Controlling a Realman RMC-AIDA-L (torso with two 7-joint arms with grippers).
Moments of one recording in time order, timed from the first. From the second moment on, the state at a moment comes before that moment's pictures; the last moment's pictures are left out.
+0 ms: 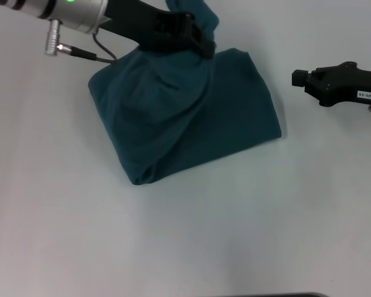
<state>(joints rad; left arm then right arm) -0.87 -2.11 -2.13 -0.99 -0.93 1.52 -2.74 0.58 2.09 -0.26 -0.60 -2.33 -1.41 1.38</state>
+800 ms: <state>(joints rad) -0.94 -2.16 -2.04 -0.86 -0.86 1.31 -2.82 0.58 2.09 -0.26 -0.61 -2.30 -1.39 1.38</state>
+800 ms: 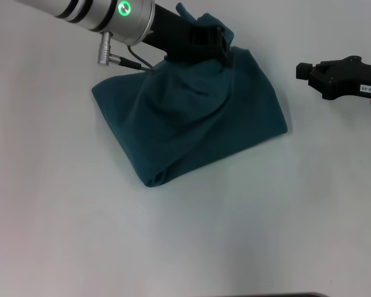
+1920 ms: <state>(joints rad) -0.85 -2.09 -2.18 -0.85 -1.07 1.50 -2.64 0.55 2.08 -0.26 -0.62 -2.29 -1.36 1.38</state>
